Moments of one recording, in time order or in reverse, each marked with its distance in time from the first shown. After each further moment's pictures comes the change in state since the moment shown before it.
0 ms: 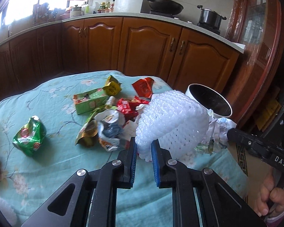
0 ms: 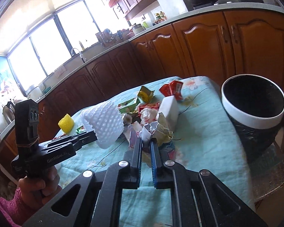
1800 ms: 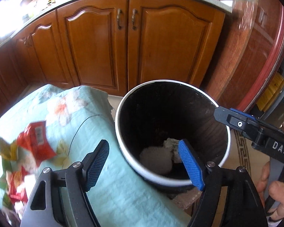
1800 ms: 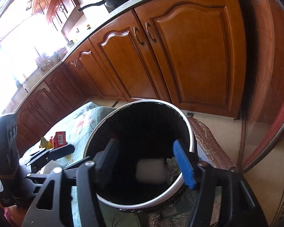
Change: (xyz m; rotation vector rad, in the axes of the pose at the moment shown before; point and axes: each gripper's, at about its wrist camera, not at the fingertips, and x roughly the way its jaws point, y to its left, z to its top) left arm 0.264 -0.154 0.118 0.182 0.174 -0.057; right arm 0.007 -0.233 0.083 0.231 -0.026 -0.325
